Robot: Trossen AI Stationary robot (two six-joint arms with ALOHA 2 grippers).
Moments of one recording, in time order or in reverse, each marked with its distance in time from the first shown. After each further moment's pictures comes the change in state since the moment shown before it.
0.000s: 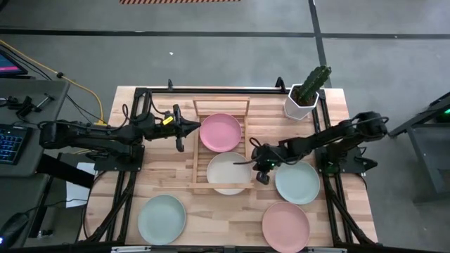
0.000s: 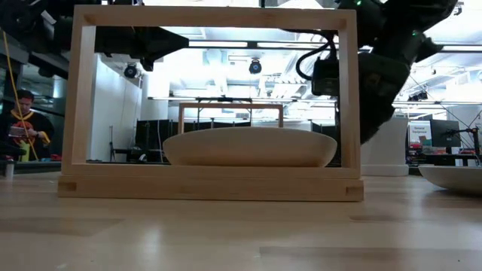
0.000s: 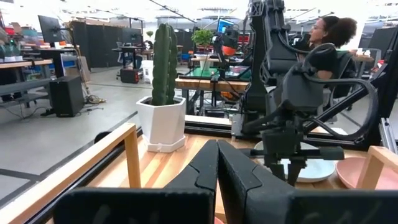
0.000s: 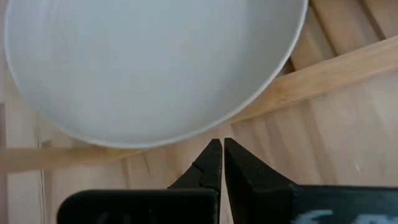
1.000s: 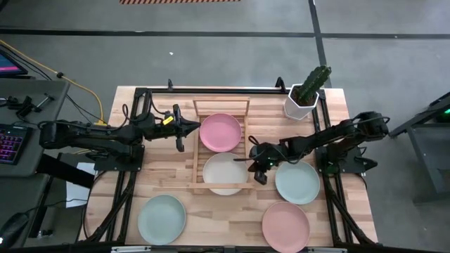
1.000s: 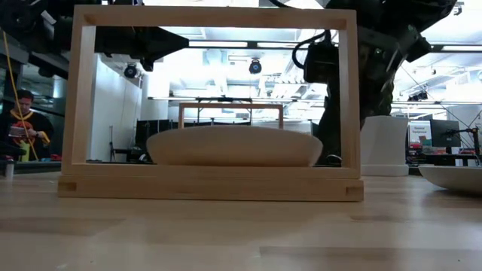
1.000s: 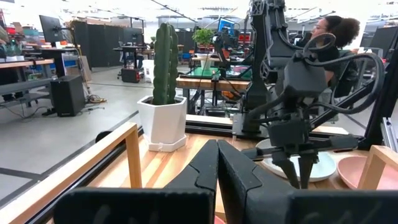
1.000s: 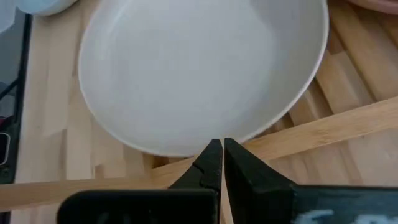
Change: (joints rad) left arm 0.000 0.000 0.000 -0.003 -0.003 0.001; right arm -0.006 -0.015 0.001 0.119 -0.069 0.024
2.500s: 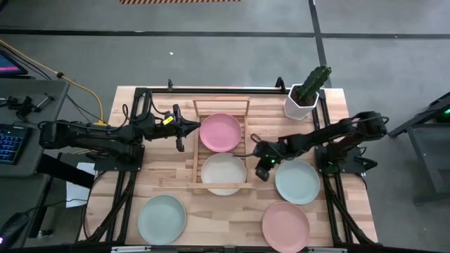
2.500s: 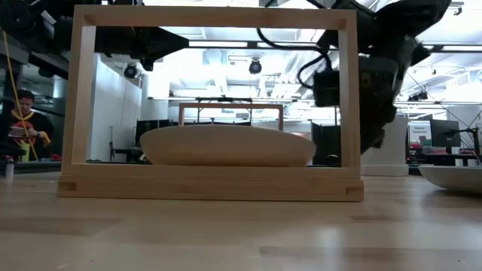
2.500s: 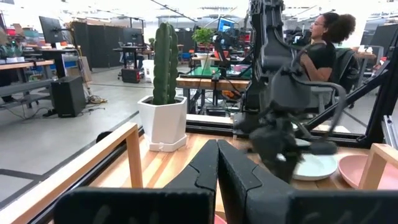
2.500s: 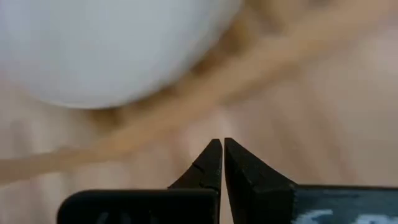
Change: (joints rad) left arm 0.000 0.000 0.000 -0.002 0.000 0.009; right arm -0.044 -0.001 0.000 -0.205 -0.018 0.110
